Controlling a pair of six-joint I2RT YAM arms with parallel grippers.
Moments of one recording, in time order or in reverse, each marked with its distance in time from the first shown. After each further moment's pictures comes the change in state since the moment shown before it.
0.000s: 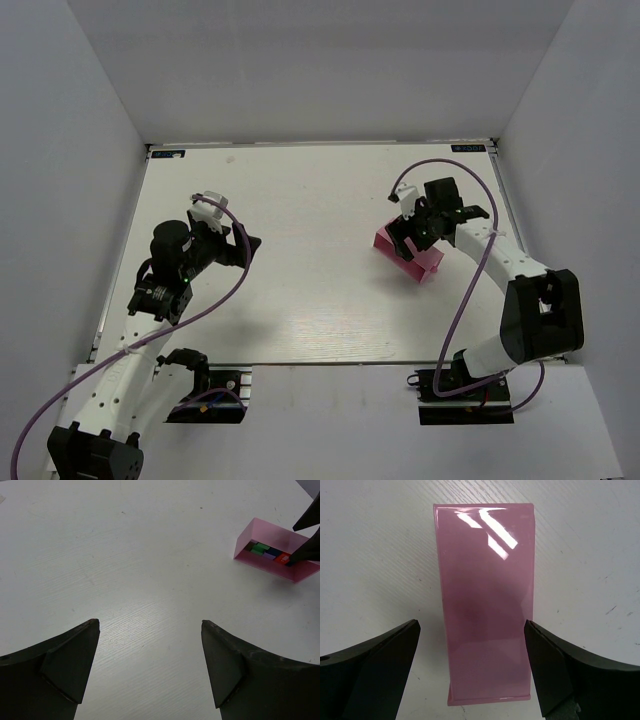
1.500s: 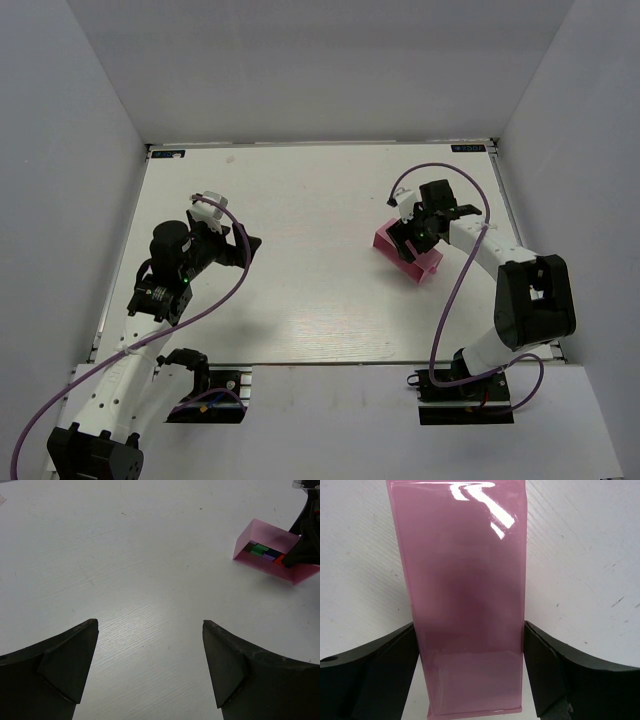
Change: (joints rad) left arm 0.000 -0.006 0.000 0.000 0.000 0.000; right arm -0.004 0.086 0.000 0.009 0.068 -0.008
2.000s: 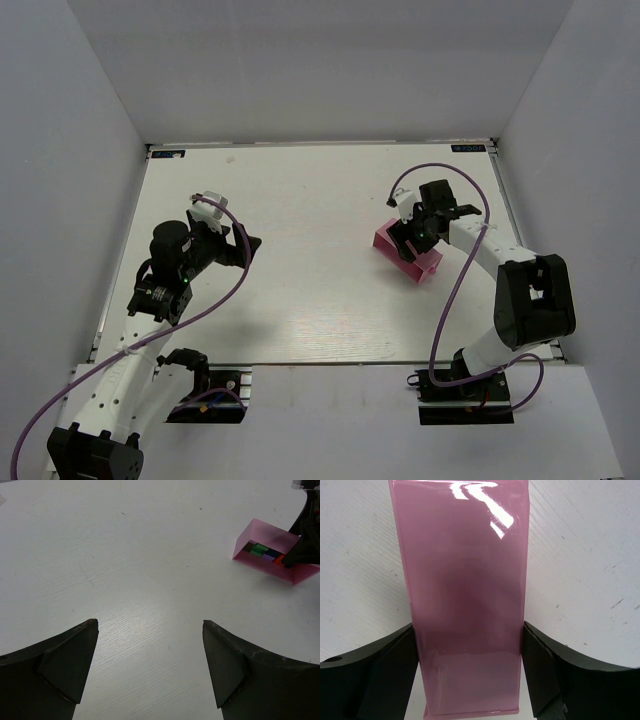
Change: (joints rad) left arm 0.000 0.000 0.000 0.000 0.000 0.000; right arm -0.001 0.004 0.000 0.000 -0.001 -0.010
